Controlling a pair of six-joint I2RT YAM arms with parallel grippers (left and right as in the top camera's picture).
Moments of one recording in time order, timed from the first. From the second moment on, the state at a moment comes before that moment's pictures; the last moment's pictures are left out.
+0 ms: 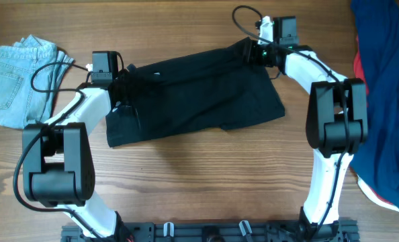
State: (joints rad) left arm -0.01 1.86 1.06 -0.24 0.06 -0.71; right arm 0.10 2.28 1.58 -0.22 -0.46 0.27
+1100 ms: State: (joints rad) left arm 0.19 1.68 1.05 -0.57 0.05 -0.49; right arm 0.09 2.14 1.55 -0.91 -0.36 -0.02
